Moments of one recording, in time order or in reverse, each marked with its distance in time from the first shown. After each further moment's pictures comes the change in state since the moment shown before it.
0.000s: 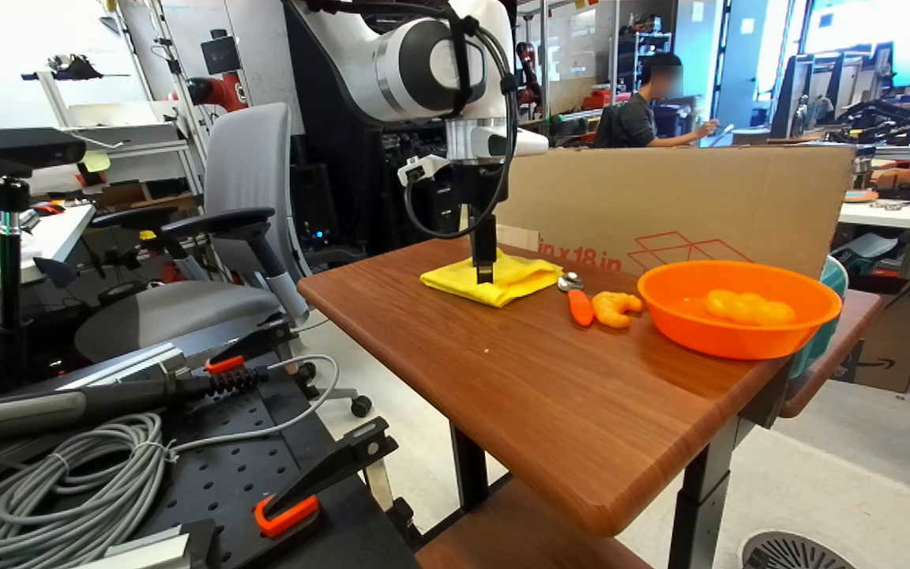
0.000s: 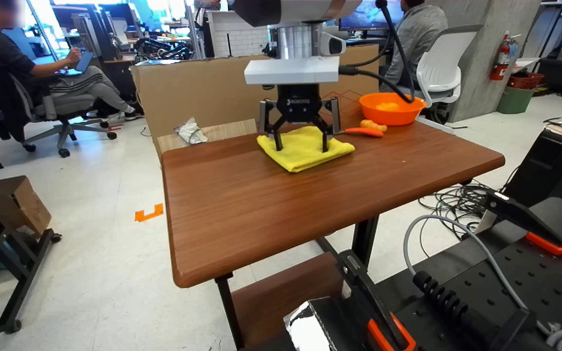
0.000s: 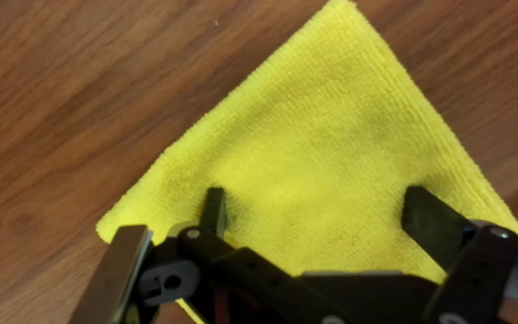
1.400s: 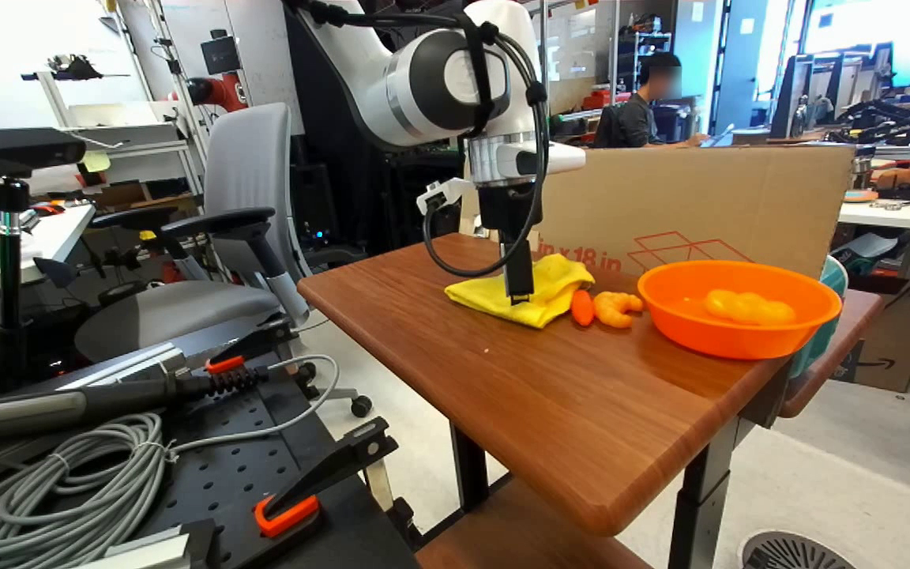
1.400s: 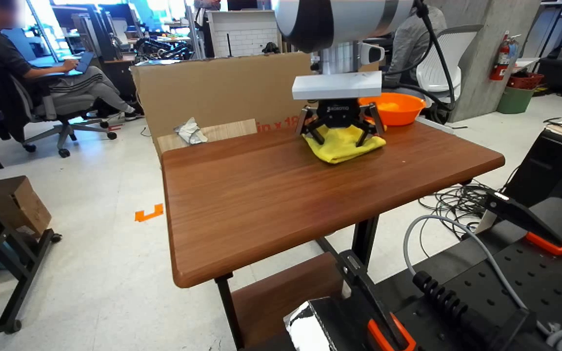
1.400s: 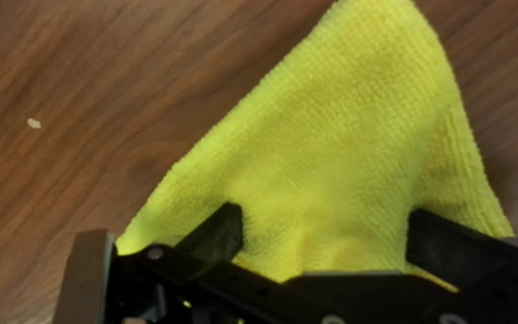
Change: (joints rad) arm -0.016 0.005 -0.097 -0.088 -0.036 0.123 0.000
